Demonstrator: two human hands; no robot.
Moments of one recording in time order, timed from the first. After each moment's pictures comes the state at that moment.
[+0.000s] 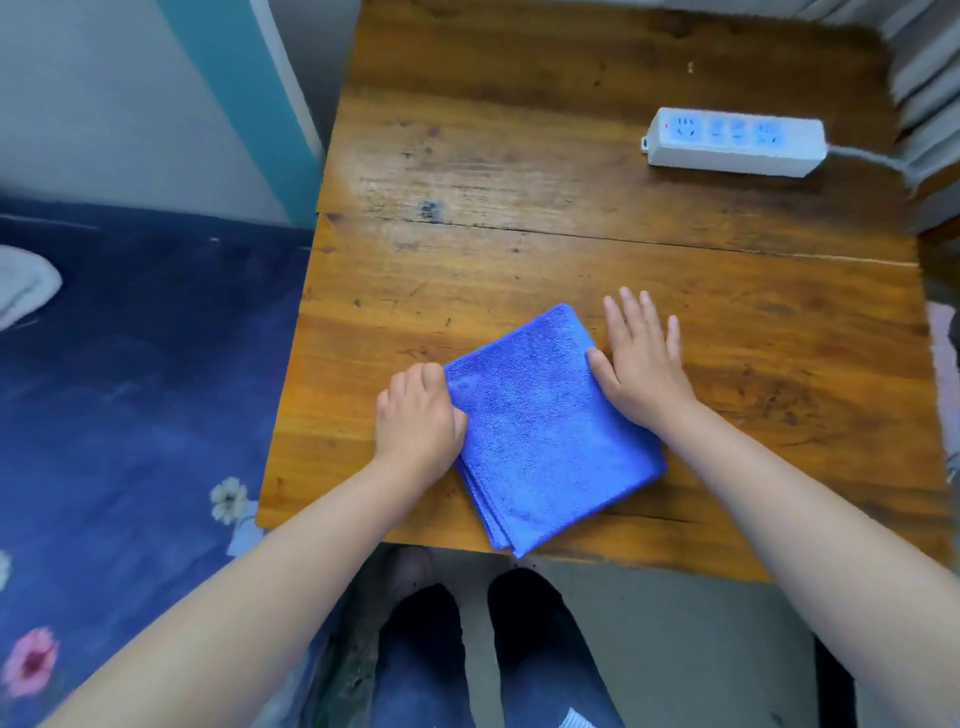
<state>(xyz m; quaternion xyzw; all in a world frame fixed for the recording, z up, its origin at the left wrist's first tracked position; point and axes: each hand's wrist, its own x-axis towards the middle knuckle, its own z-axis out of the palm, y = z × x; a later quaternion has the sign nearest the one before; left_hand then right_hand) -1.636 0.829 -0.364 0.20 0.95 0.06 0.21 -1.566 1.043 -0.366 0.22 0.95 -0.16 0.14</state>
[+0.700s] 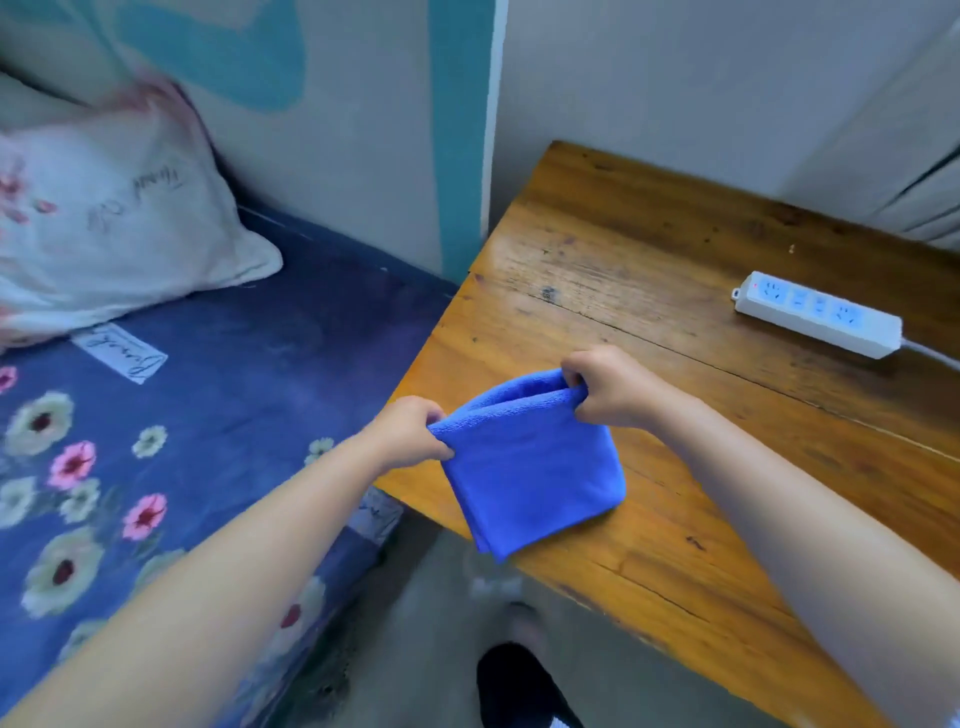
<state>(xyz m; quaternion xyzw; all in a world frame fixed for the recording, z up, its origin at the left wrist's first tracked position) -1.628 0.749 -0.261 0.01 0.90 0.26 0.36 -1.633 0.975 -0.244 -0.10 0.95 -0.19 0.22</state>
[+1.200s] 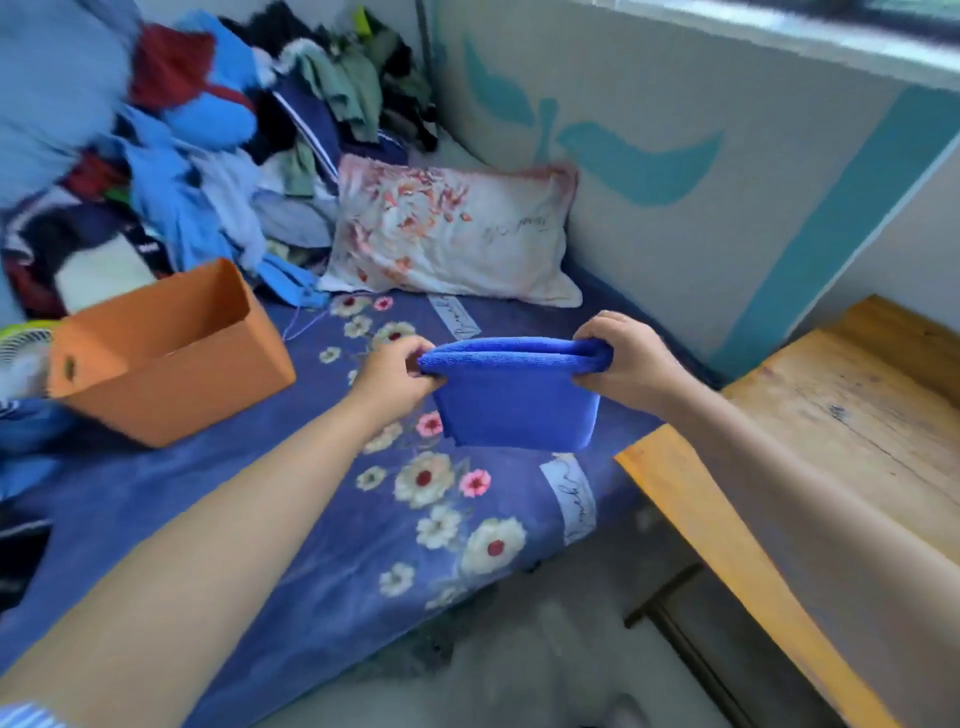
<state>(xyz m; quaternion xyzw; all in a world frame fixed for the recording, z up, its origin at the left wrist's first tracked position) -1.443 0.463 -0.127 -0.19 0.90 0.40 -0.06 -1.551 0.682 -0.122 -0.35 0.88 -0.33 0.05</state>
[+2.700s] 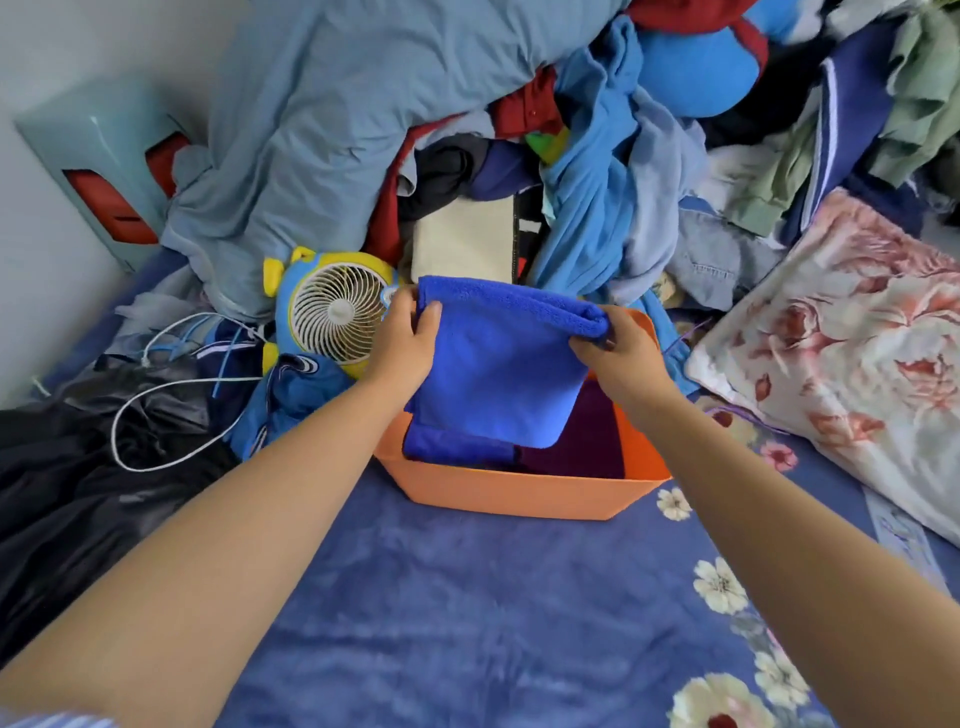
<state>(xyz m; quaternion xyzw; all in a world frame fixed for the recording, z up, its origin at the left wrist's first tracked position) -1.392 -0.201 -0.228 -0.51 0.70 0.39 -0.32 -1.563 -0.093 -0.225 -0.40 0.73 -0.49 0.27</state>
